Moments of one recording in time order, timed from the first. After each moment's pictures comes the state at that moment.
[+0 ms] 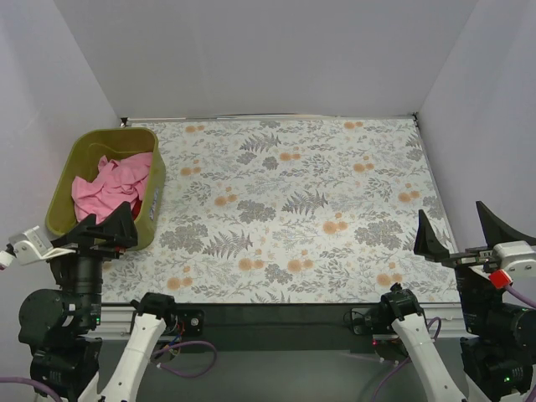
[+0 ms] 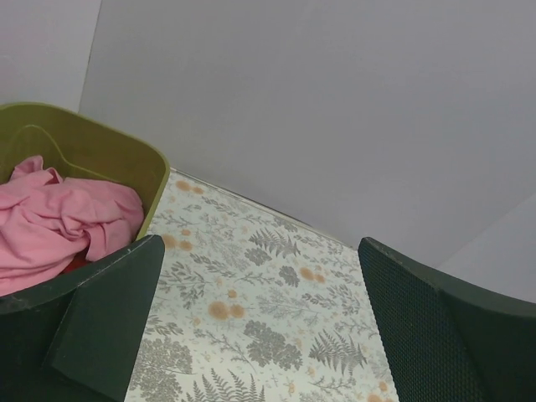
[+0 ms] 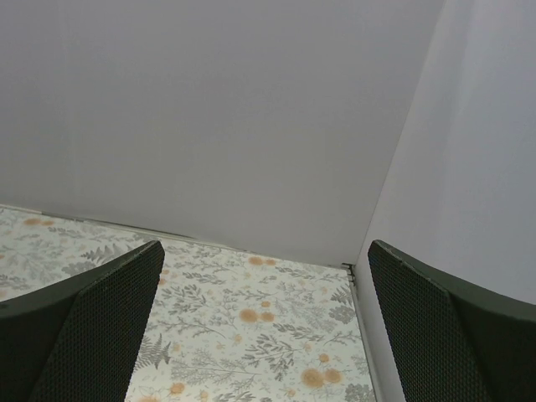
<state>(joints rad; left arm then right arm) -0.17 0.28 1.22 -0.72 -0.28 -0.46 0.28 0.12 1.03 -0.48 0.09 -0.20</state>
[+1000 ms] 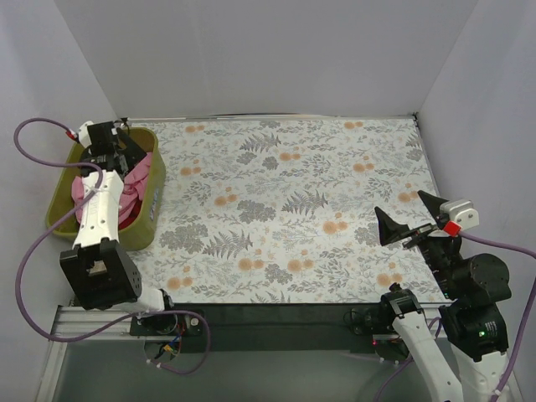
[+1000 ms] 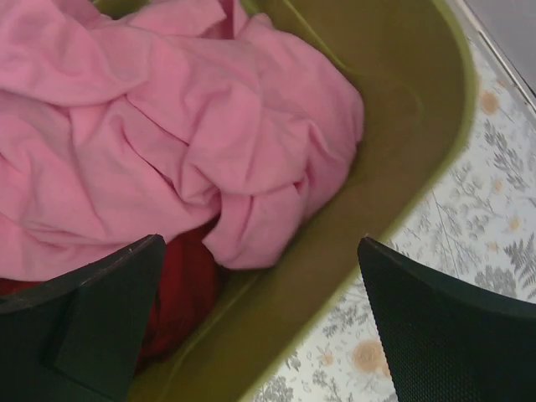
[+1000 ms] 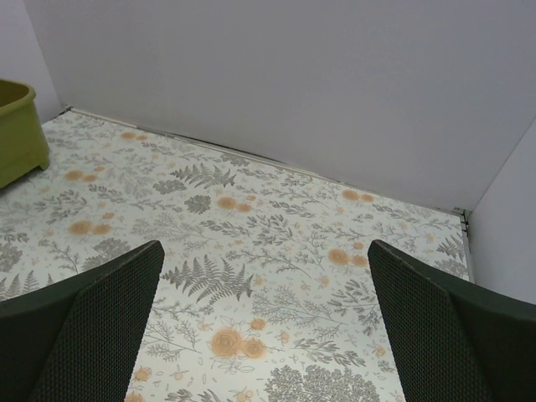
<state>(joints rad) 0.19 1.42 1.31 -0.60 -0.28 -0.54 0.28 0.23 0.88 -0.48 -0.11 -0.06</state>
